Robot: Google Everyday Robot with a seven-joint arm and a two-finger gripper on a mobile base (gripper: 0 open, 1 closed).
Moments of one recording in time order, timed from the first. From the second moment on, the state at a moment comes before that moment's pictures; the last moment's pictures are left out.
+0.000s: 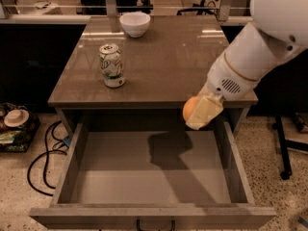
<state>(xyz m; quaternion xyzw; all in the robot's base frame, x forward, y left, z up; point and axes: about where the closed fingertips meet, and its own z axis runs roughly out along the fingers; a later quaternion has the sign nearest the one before) 0.475 -0.116 0.870 -0.53 0.82 0.10 0.17</state>
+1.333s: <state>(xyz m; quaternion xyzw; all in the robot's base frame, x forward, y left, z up) 0.573 -0.113 0.910 -0.49 0.85 0.07 0.18</state>
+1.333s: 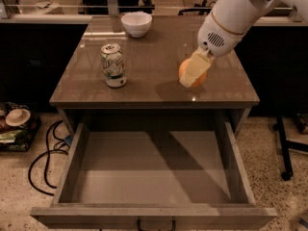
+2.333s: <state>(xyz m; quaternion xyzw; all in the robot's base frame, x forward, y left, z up) 0.676 -0.127 0.858 -0.43 0.88 0.12 0.18</state>
